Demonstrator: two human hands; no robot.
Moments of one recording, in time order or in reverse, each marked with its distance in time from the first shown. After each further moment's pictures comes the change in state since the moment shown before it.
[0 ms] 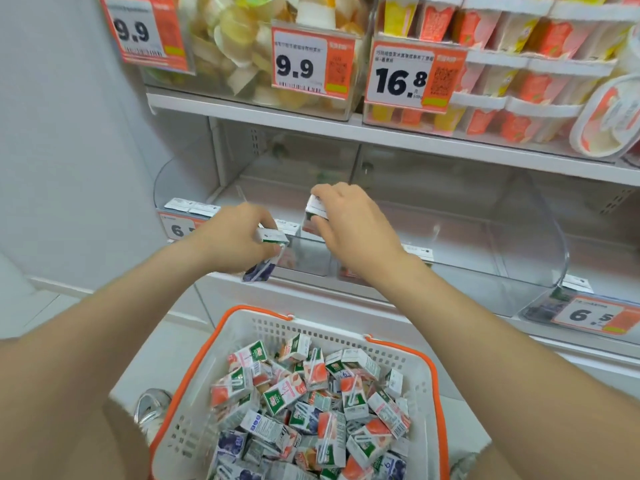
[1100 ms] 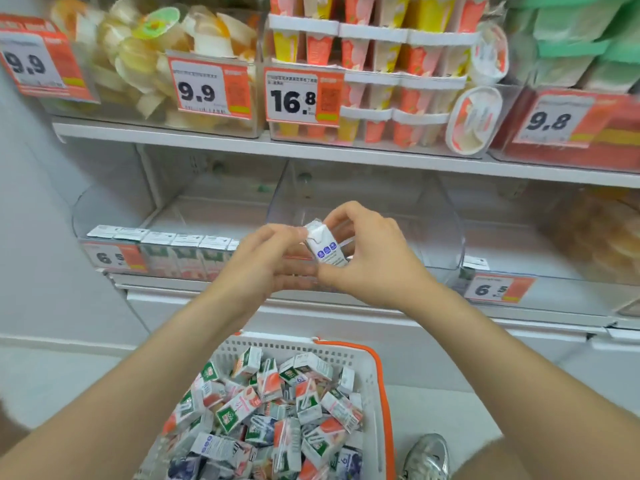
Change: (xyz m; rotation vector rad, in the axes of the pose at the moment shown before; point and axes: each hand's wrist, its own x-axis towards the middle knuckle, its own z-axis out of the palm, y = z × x) left_hand -0.038 0.136 0.055 -1.308 -0.105 -0.042; right_hand -0.104 0.042 -0.095 0.451 -0.042 0.371
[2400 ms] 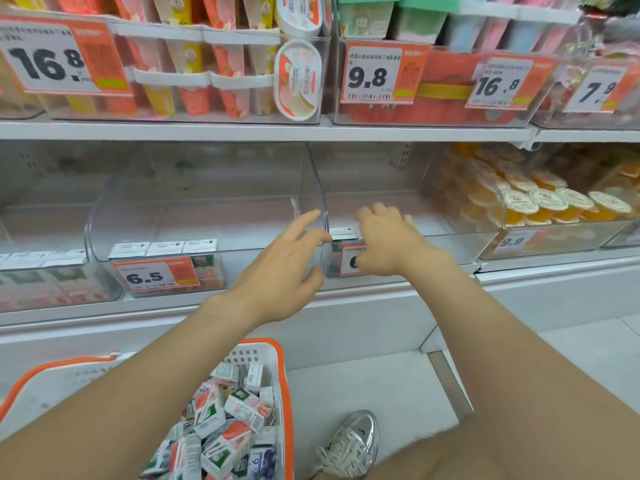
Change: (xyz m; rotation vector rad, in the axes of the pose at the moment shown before) left_hand 0.057 -0.081 0.187 1.141 -0.423 0.674; right_hand -0.034 0.206 -0.121 -0.728 -0.140 0.401
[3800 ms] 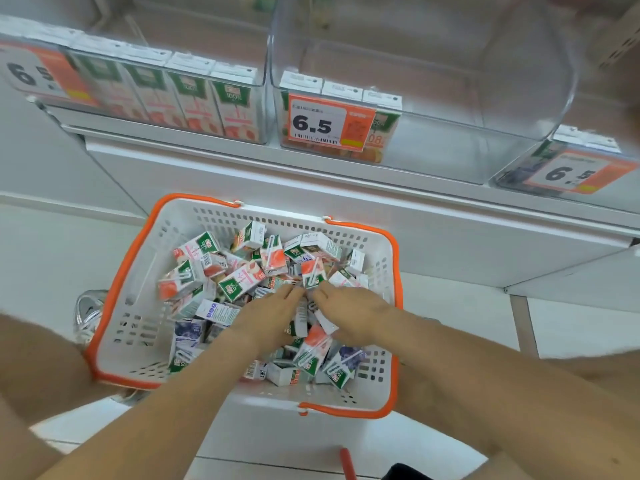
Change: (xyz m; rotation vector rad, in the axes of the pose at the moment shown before) left_hand -0.297 -0.160 0.129 0.084 -0.578 -0.518; right_hand -0.093 -0.220 0.253 -0.196 -0.548 -0.830
